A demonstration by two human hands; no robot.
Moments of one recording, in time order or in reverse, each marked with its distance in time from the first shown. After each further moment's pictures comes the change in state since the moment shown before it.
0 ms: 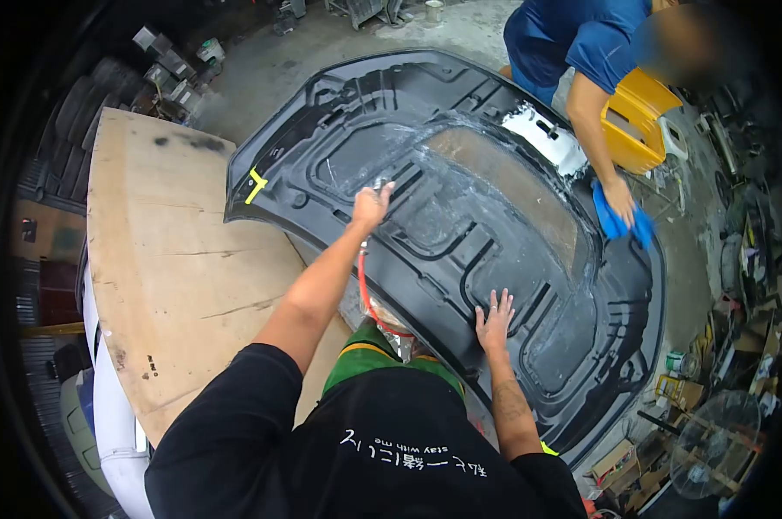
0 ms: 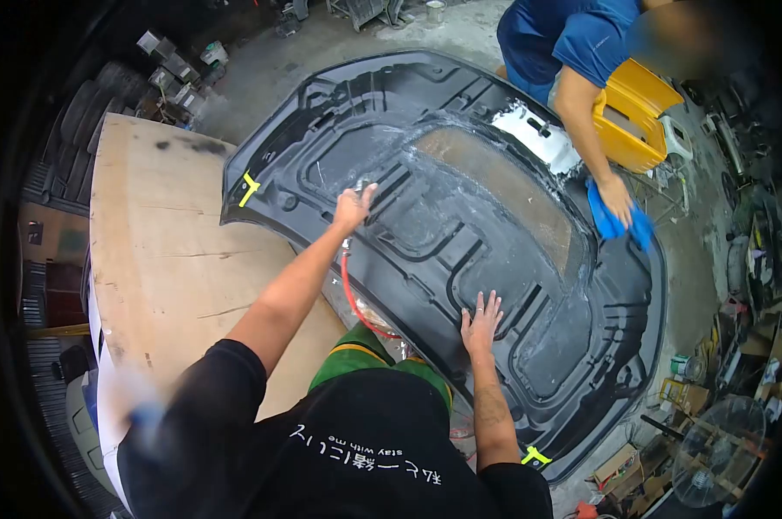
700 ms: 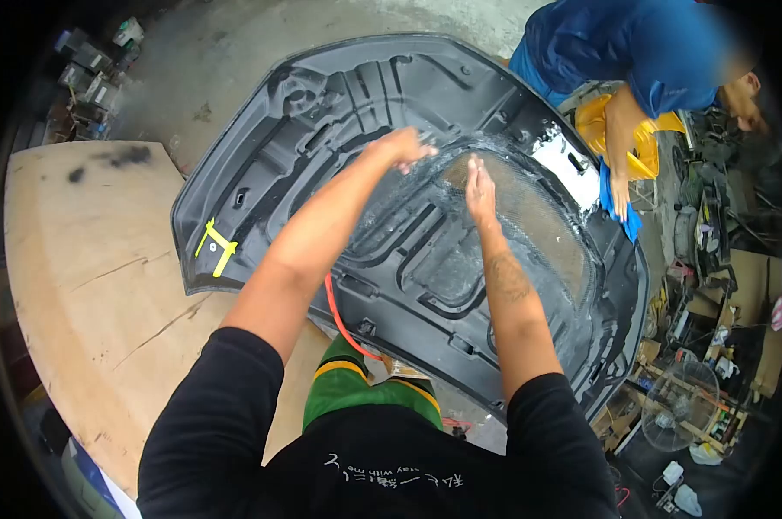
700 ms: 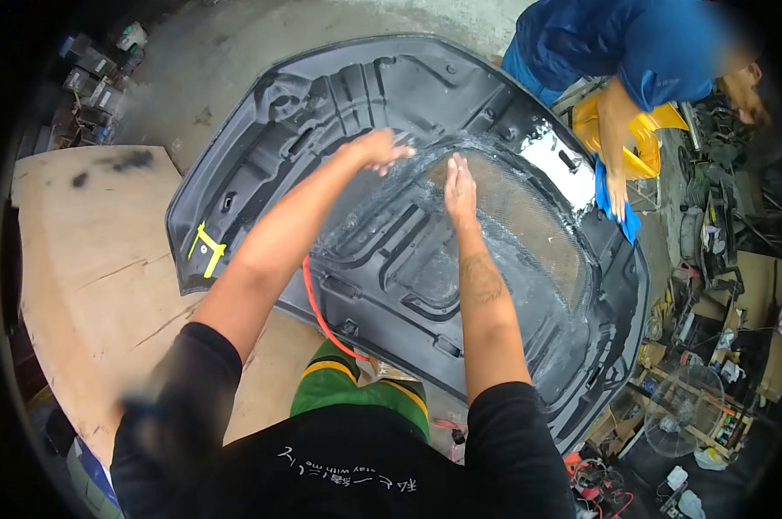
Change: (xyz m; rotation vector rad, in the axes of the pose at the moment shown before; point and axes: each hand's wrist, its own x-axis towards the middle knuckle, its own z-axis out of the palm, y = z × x) left_hand 0.298 0.062 -0.011 0.088 -0.891 0.230; right_hand 0.427 -0.247 0.029 0.352 0.199 -0.001
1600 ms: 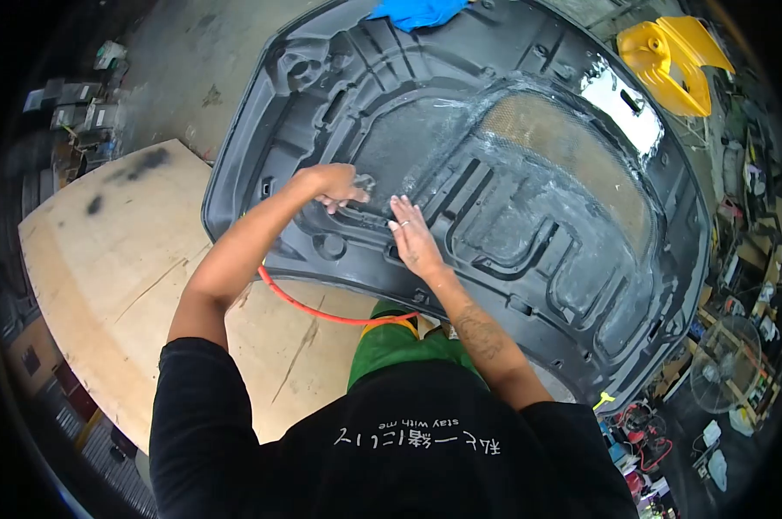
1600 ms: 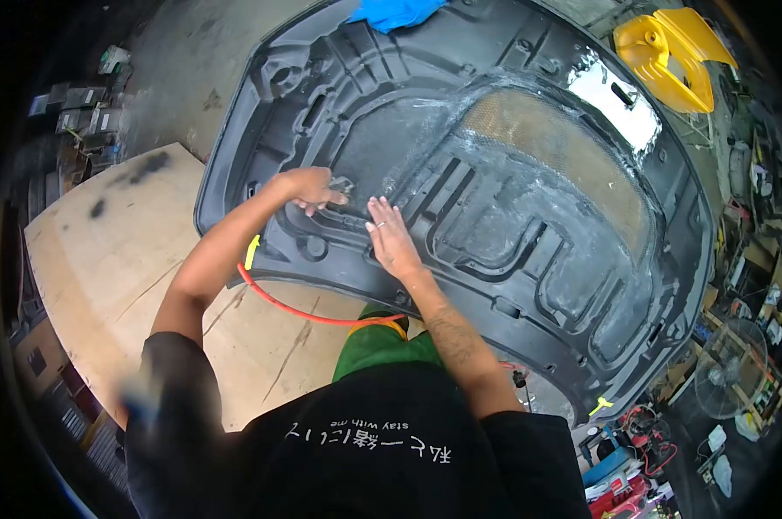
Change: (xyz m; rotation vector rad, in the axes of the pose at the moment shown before) left_hand -0.113 -0.136 -0.027 0.371 -0.617 -0.308; right_hand -0.209 -0.068 0.157 0.148 -0.325 -0.214
